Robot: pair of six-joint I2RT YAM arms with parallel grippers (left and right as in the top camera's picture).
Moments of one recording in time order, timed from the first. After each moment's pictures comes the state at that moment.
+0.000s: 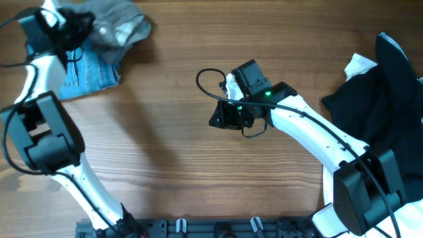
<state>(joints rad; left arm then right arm) 0.37 2.20 1.64 0.01 0.69 -0.61 0.53 1.70 1.16 -0.65 -0.57 0.52</state>
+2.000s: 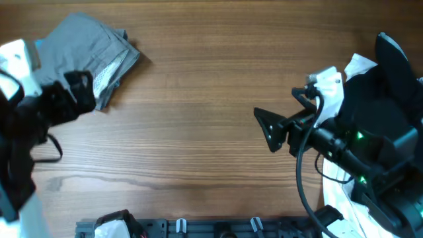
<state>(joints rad) 0.28 1.14 1.75 -1.30 0.25 -0.11 0.52 0.90 1.35 -0.88 -0.15 0.22</state>
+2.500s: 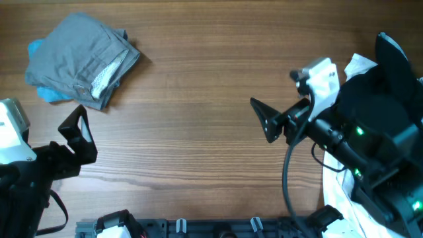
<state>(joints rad) 0.28 0.87 1.75 -1.31 0.21 -0.11 0.51 0.89 1.30 -0.68 -0.13 -0.05</state>
